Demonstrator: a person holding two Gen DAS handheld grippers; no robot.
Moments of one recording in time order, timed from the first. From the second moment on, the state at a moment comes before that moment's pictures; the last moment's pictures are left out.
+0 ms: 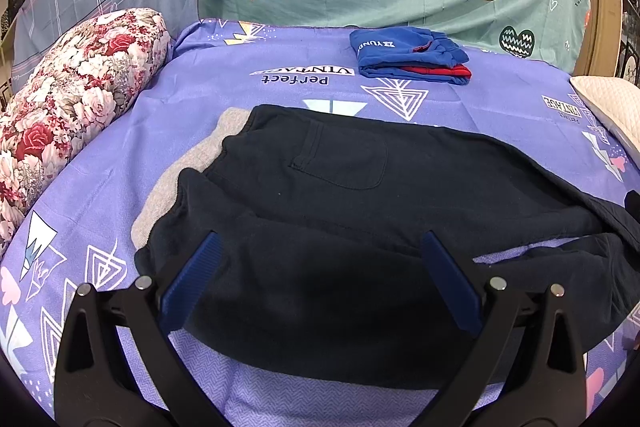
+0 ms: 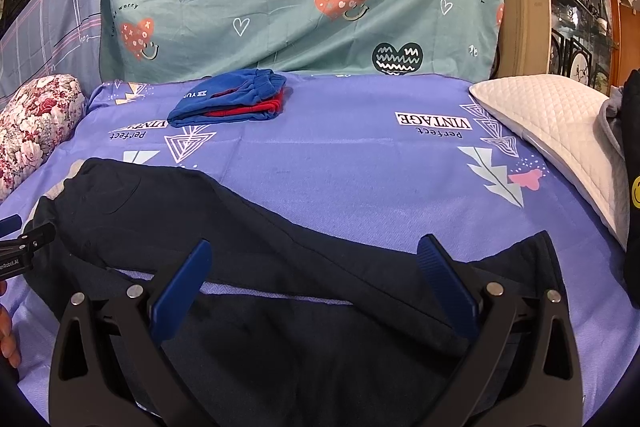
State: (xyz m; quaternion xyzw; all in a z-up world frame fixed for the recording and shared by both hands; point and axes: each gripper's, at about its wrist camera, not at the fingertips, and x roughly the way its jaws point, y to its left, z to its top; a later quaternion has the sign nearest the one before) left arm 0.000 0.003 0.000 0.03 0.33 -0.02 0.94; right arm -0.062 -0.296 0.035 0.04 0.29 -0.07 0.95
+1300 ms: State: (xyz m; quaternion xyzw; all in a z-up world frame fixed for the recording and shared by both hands) left arm 0.016 0.051 0.041 0.04 0.32 -0.01 0.95; right arm -0.056 -0.308 0.029 0.07 0.31 -0.06 0.95
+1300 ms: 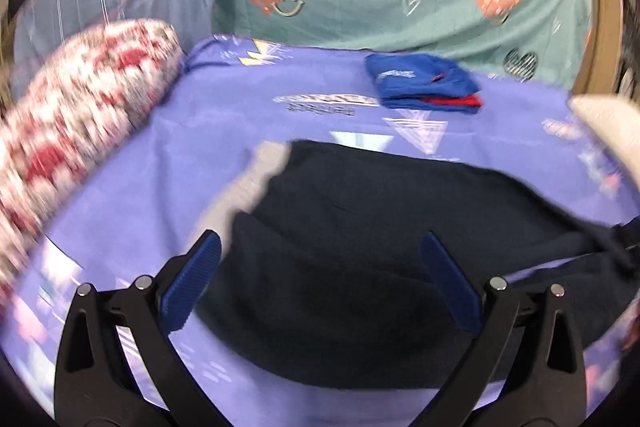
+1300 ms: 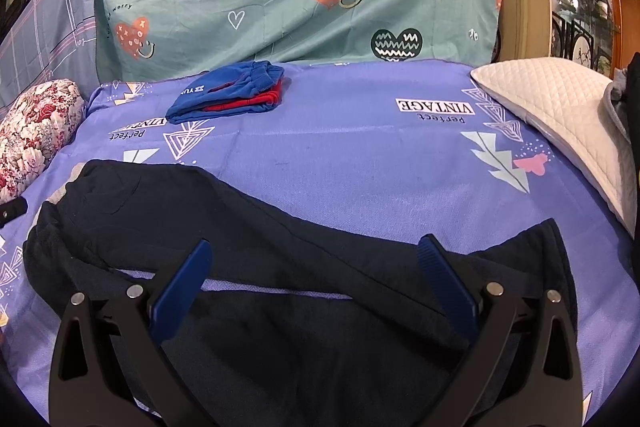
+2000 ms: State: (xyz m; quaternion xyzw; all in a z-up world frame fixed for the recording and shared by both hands) left arm 0.201 0.050 -0.014 0.10 0.48 -0.11 0.86; right arm -0.069 -0.300 0.048 0.04 0.31 -0.01 0.95
